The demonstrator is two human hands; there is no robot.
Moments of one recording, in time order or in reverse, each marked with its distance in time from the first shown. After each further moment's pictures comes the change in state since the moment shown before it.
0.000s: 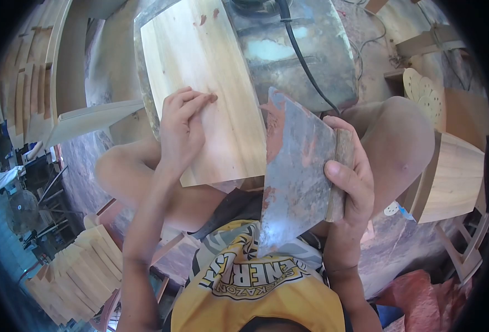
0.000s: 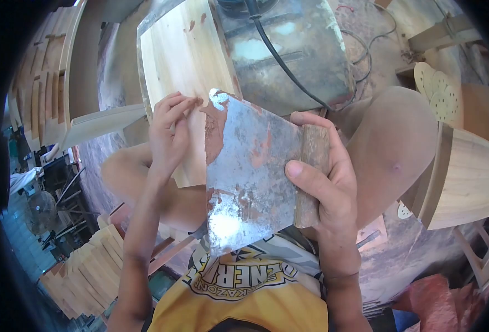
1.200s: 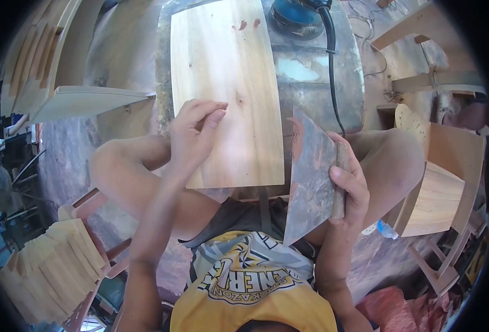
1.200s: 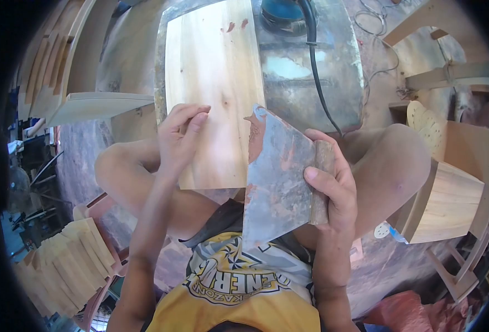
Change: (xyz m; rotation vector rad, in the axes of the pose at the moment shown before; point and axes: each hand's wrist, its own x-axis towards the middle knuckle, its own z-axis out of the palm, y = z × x) left_hand -0.018 -0.004 -0.004 -0.419 0.161 -0.275; right_hand 0.018 0.017 -0.005 0.018 -0.153 0.087
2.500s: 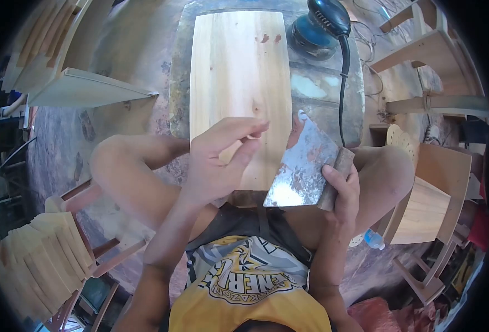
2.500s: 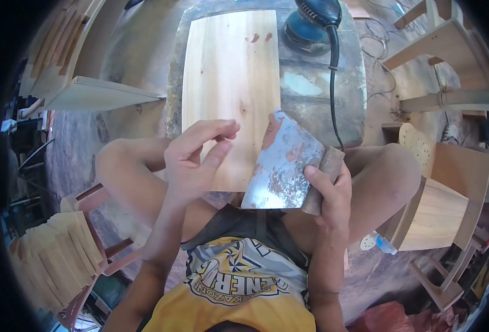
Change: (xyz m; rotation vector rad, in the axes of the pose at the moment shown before) left_hand -0.023 0.055 -0.005 -0.489 0.030 0.013; right_hand 0.009 0.015 0.001 -0.255 0.080 -0.090
